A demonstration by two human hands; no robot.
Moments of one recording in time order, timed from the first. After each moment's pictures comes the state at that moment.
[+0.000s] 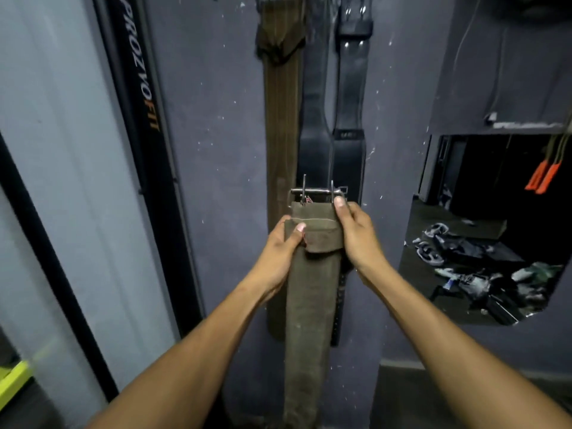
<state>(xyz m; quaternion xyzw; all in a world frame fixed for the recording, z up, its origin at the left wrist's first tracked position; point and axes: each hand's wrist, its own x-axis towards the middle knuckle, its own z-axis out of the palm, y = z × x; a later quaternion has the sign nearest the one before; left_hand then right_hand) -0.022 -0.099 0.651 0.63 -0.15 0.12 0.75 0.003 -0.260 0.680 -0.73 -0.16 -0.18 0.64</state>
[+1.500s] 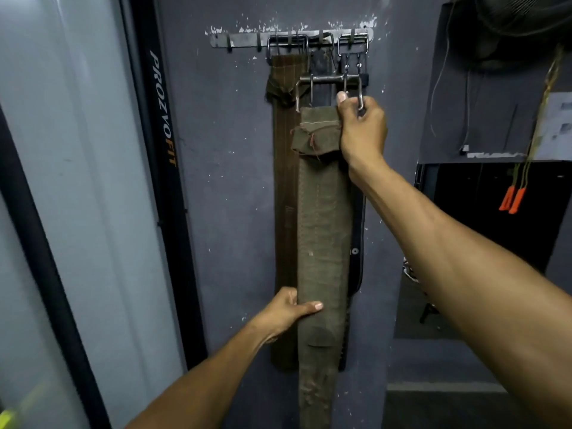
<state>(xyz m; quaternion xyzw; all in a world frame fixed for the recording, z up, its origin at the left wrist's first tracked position) -0.024 -0.040 0.602 0.70 -0.15 -0.08 0.69 0.003 -0.191 0.892 -0.63 -0.13 -0.42 0.64</state>
